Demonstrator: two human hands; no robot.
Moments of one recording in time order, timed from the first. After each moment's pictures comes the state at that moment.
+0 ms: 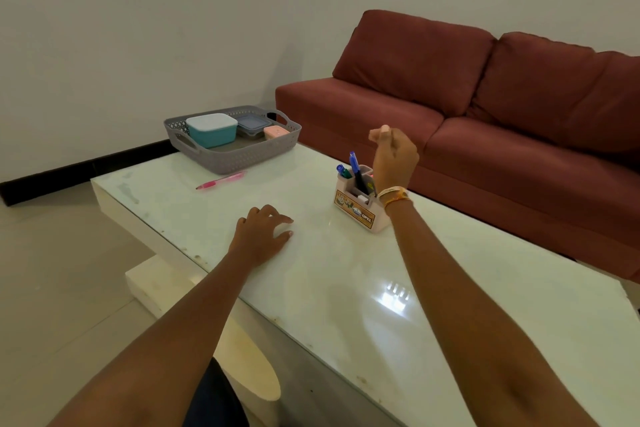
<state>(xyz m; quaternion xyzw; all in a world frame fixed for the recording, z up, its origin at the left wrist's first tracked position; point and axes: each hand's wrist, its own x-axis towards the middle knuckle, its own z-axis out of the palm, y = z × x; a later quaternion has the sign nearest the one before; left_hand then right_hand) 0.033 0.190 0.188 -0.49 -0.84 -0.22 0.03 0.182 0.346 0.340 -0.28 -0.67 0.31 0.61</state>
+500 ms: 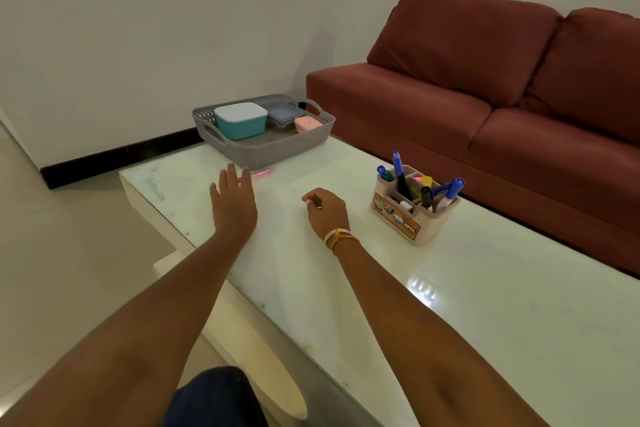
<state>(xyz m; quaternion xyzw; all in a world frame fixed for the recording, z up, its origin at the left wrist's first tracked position) -0.066 0.186 0.189 -0.28 -0.93 -0.19 0.14 0.057 0.314 0.196 -0.29 -0.84 0.37 0.28</state>
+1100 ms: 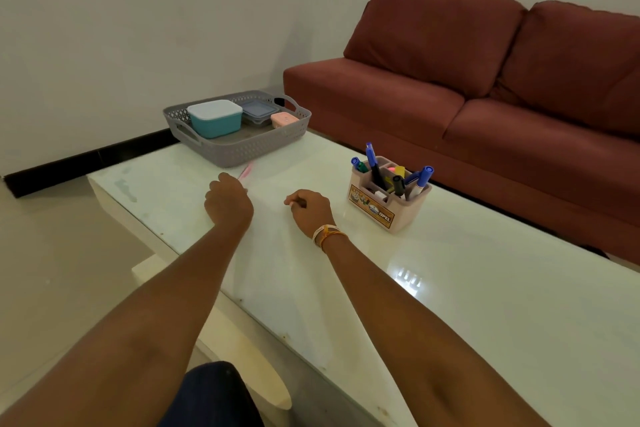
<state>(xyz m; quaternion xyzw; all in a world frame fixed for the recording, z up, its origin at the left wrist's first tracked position) -0.041 0.220 0.206 -0.16 -0.94 -0.31 0.06 0.083 0.310 0.204 -0.29 -0.82 0.41 0.26</state>
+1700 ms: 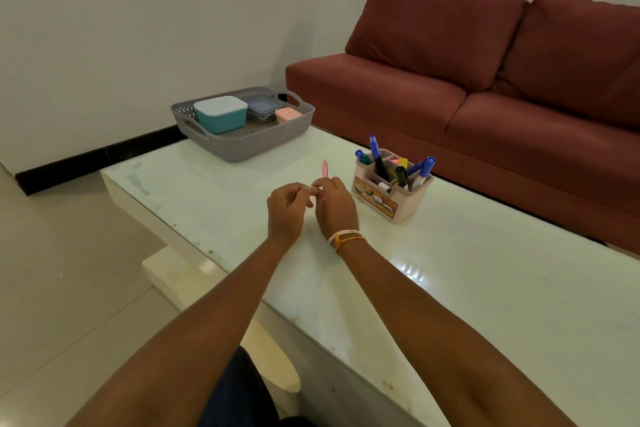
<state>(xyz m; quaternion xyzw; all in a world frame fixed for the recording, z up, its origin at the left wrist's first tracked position) 0.055 0.226 0.208 -0.33 -0.66 -0.67 -0.05 0.118 0.303 0.213 -0.28 -0.88 0.14 0.35</state>
